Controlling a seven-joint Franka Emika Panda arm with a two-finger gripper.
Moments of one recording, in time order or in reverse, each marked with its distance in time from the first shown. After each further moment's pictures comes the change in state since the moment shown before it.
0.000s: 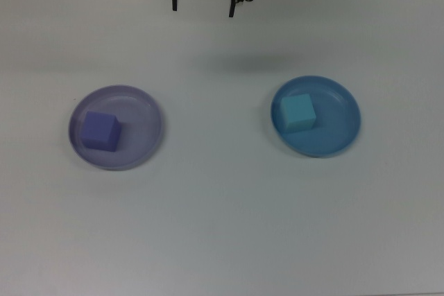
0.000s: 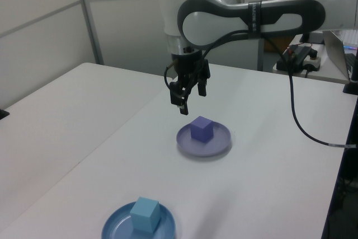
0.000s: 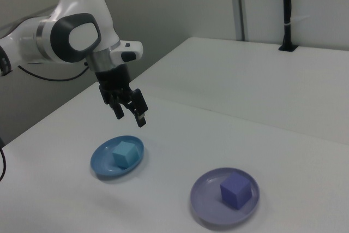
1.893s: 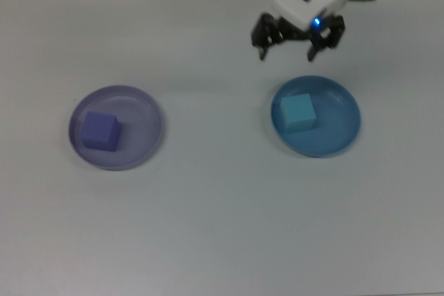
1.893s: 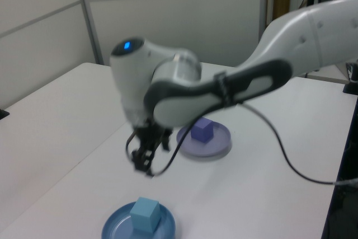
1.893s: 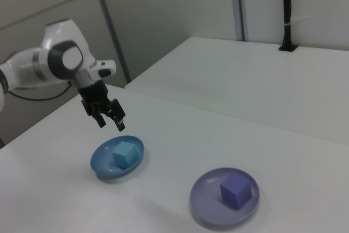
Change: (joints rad) arm 0.253 0.151 -0.009 -0.005 -0.081 0.138 0.166
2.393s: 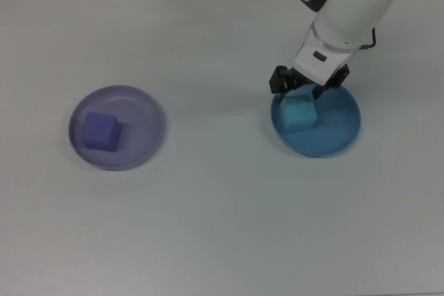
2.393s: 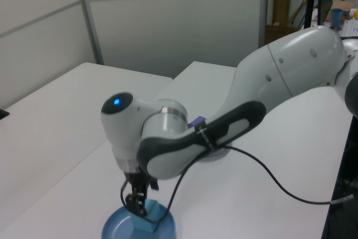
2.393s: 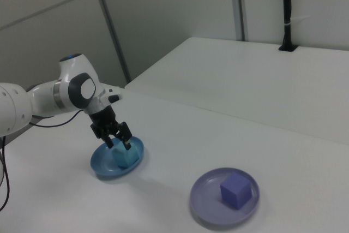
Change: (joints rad) arm 0.057 0.191 0.005 -0.030 -0.048 0.237 -0.023
